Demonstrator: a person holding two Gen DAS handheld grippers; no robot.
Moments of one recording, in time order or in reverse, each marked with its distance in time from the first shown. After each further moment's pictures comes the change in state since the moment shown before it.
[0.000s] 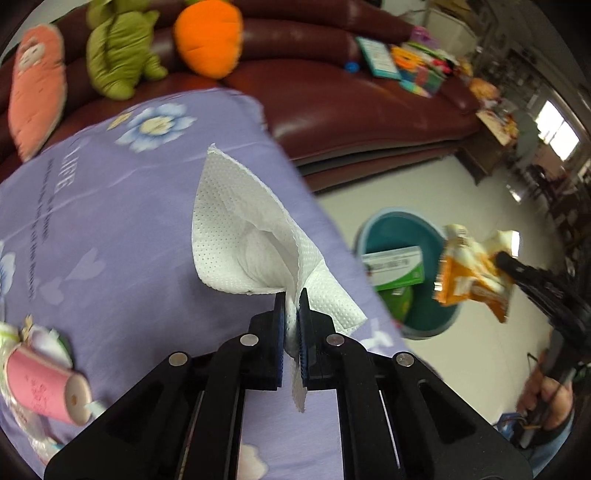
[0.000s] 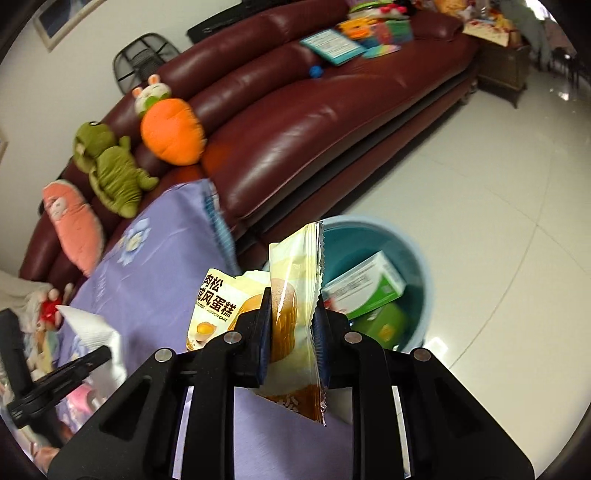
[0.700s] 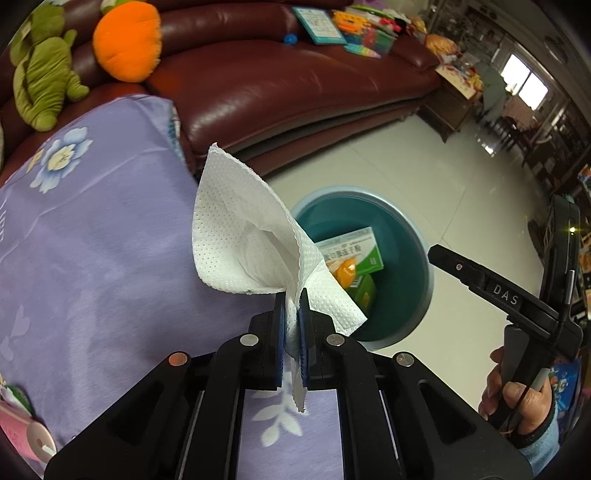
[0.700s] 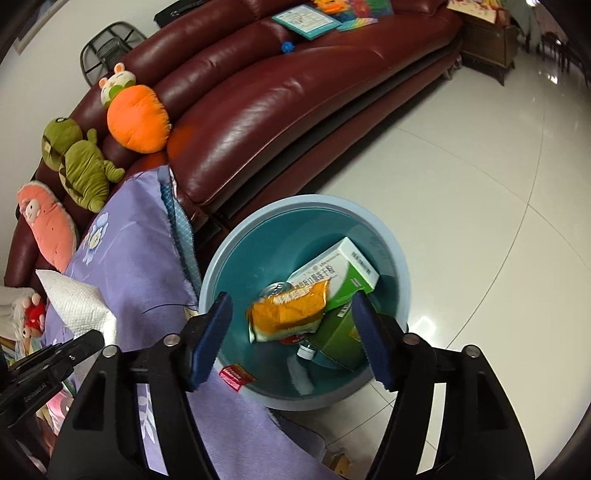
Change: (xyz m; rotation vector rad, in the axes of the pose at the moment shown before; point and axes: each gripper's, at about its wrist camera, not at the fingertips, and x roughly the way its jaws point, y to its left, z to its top) left arm 0.062 -0.085 0.022 0.163 0.091 -0.083; right arm 0.042 -0.047 0.002 0.050 0.085 -0.039
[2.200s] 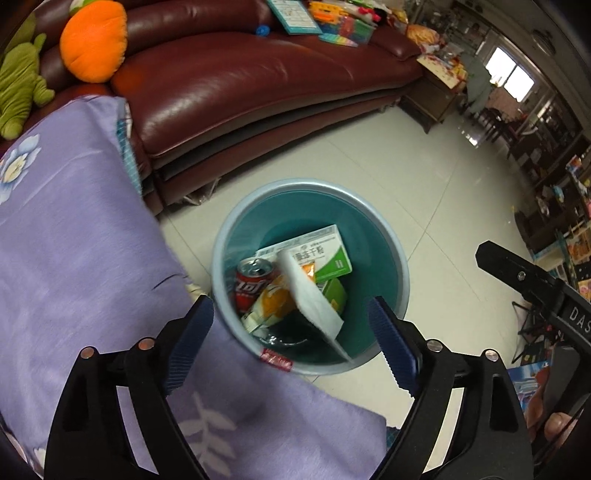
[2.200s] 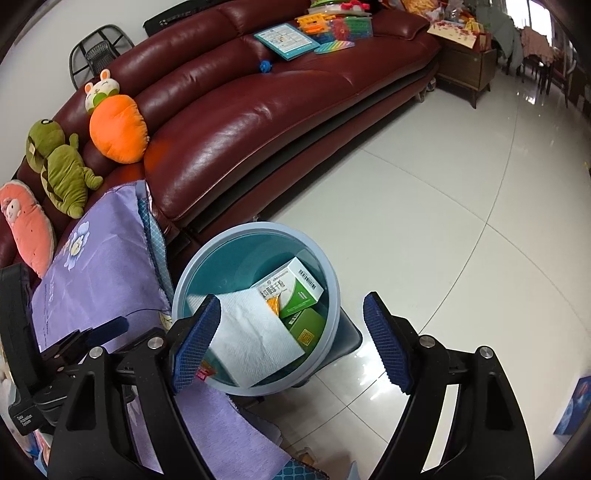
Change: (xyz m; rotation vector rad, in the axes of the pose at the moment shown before) left arm 0.040 -0.040 0.005 0.017 0.017 -0.059; right arm -0.056 -0.009 0.015 -0.047 -0.044 -0.134
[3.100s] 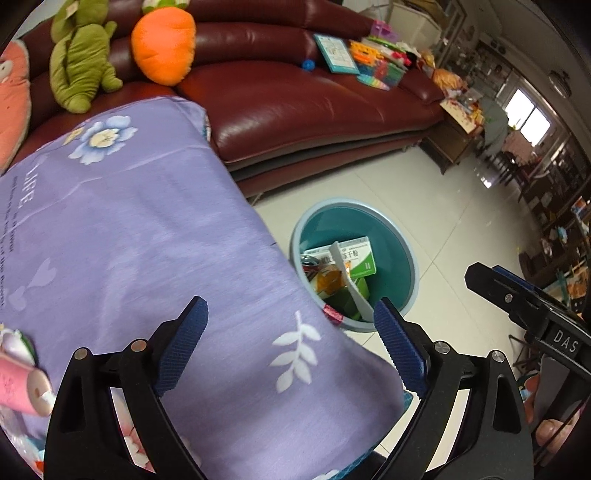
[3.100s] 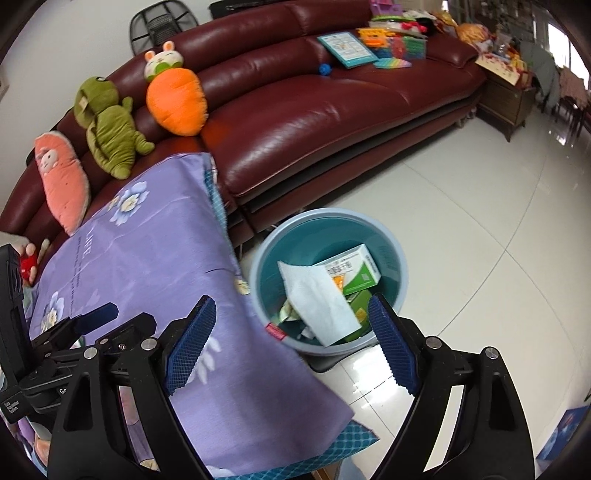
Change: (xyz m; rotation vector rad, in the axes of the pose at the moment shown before) left arm -0.114 0.066 -0.056 -0.123 -0.125 0.043; right arm -0.057 0.101 -0.043 -0.166 -0.002 0.070
